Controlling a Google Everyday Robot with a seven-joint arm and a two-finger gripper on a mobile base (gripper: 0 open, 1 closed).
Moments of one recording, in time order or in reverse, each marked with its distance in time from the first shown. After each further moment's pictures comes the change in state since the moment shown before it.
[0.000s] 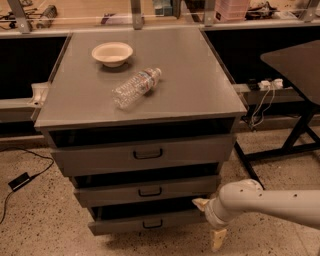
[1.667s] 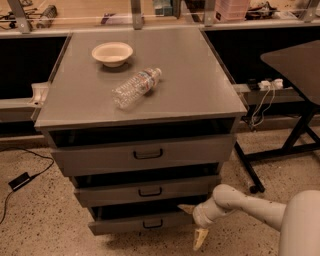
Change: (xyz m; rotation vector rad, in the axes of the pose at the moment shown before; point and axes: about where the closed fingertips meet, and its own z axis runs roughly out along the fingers) arm 0.000 -0.029 0.138 -0.036 -0.344 0.008
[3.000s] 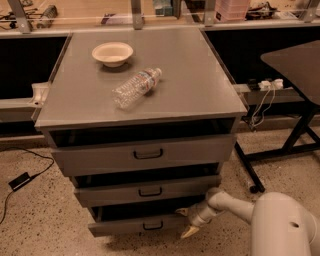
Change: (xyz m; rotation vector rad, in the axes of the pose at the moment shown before) arm 0.055 -0.029 0.078 0.015 -0.008 0.077
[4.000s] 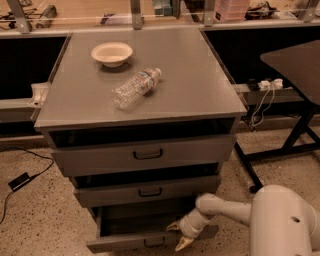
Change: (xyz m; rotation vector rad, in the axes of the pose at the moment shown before) arm -0.054 0.057 0.016 -0.166 -0.031 -0.179
